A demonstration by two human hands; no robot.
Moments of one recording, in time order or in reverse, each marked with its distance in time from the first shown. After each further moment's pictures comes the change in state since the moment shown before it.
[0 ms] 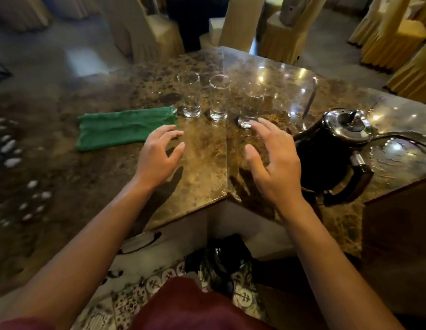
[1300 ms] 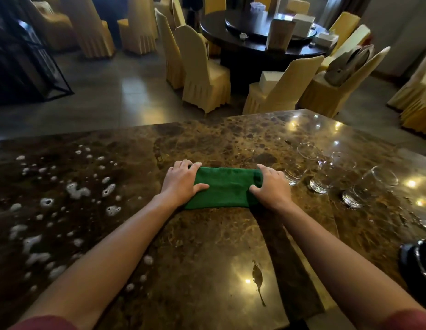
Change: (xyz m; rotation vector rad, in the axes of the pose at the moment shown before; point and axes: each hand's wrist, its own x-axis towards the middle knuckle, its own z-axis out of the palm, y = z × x) left_hand 0.103 -0.243 -0.118 0.490 -0.233 -0.125; right_hand 0.157 -0.073 0.290 -0.402 -0.533 0.249
